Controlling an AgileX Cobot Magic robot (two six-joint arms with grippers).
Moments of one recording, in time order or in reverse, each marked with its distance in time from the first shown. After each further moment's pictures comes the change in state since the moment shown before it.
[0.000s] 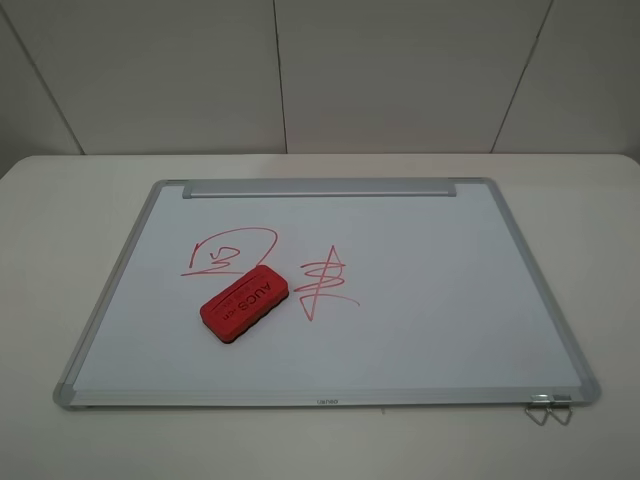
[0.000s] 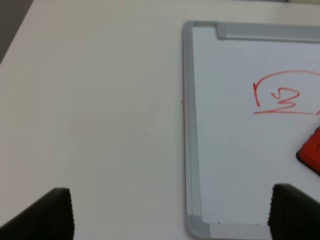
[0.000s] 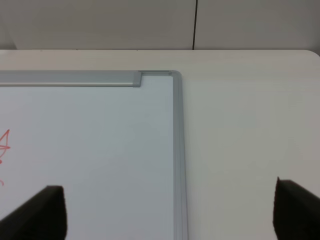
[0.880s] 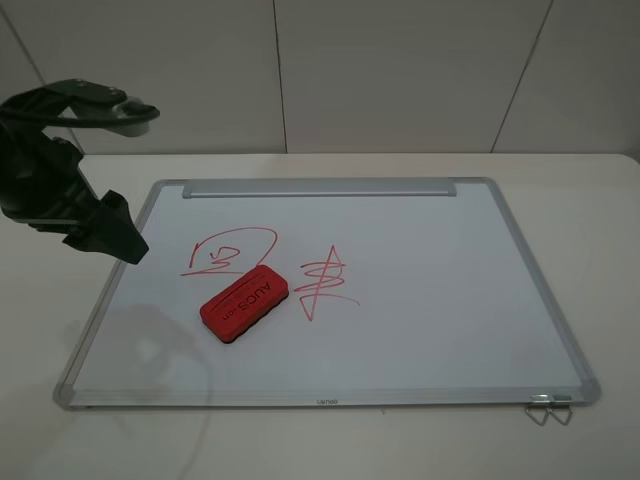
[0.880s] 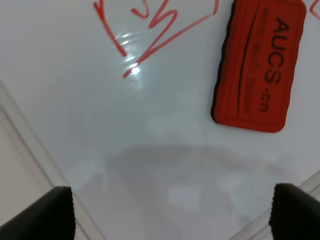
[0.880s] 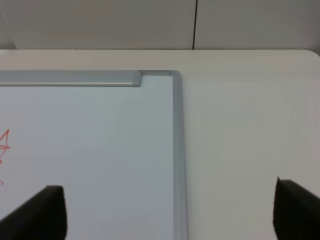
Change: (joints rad) left arm -0.228 1.371 -0.376 -0.279 -0.310 0.543; right arm 0.000 0.000 0.000 0.000 0.000 0.000
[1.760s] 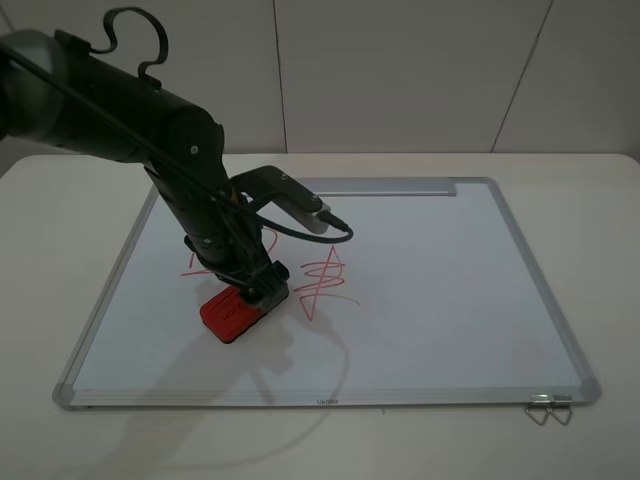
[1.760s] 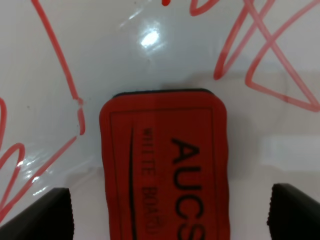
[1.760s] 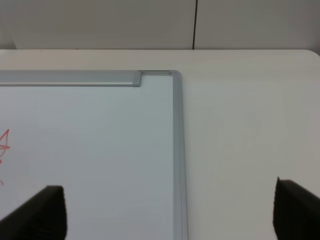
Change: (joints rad) left arm -0.441 0.462 -0.190 0.300 -0.217 -0.404; right arm 0.000 0.000 0.000 0.000 0.000 0.000
